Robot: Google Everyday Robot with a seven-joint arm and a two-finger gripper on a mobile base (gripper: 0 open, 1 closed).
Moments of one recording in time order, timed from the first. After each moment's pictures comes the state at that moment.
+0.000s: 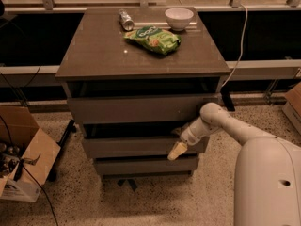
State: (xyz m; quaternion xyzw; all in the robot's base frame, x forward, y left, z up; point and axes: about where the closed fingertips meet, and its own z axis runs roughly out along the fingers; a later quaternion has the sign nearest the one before) arm 0.657 -0.127 0.426 -0.59 0.75 0.25 0.20
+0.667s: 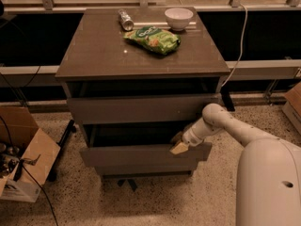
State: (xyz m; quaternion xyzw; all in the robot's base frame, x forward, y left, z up) arm 0.657 -0.128 0.428 -0.58 0.74 0.25 0.21
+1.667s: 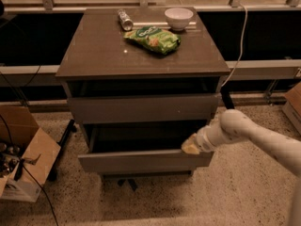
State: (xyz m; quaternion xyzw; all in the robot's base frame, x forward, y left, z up) arm 0.618 -0.165 0.485 -0.50 0.80 0.21 0.25
